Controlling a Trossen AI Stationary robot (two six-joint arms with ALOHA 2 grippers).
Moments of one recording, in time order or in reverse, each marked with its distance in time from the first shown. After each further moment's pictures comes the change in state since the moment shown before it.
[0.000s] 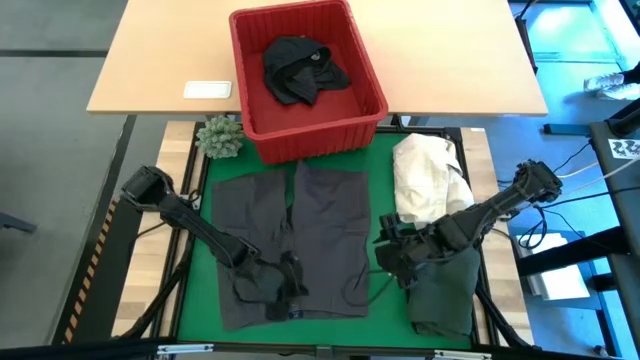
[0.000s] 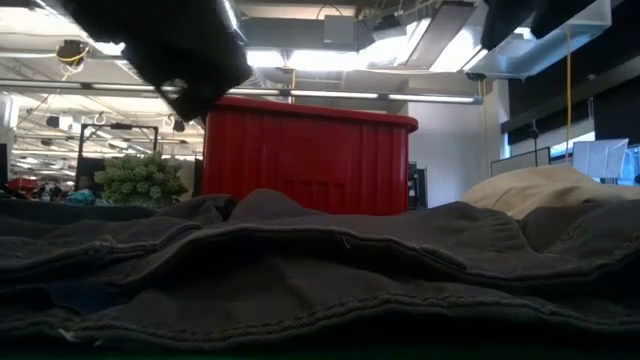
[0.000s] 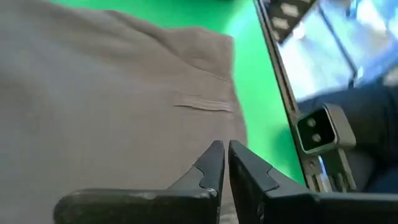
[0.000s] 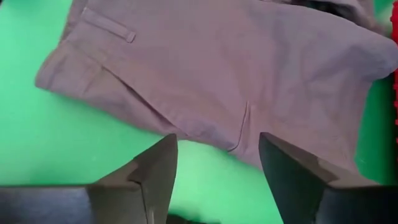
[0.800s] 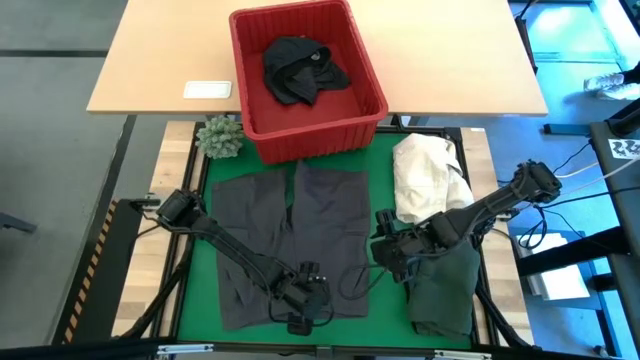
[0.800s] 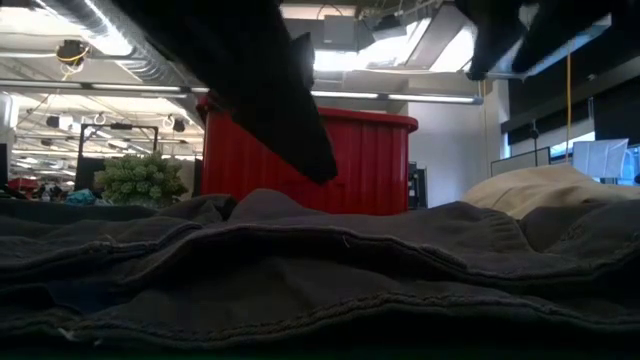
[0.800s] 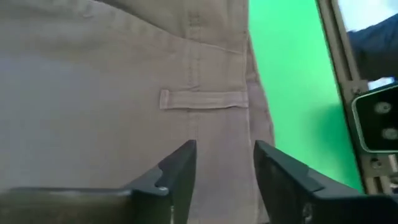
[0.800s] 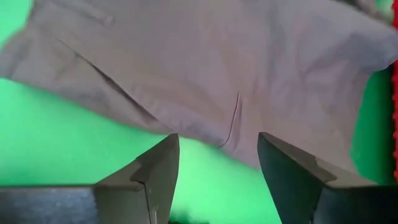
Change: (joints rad) left arm 0.015 0.329 0.501 -0.501 0.014 0.110; right arm -0.061 0.006 -0.057 0.043 -0.004 -0.050
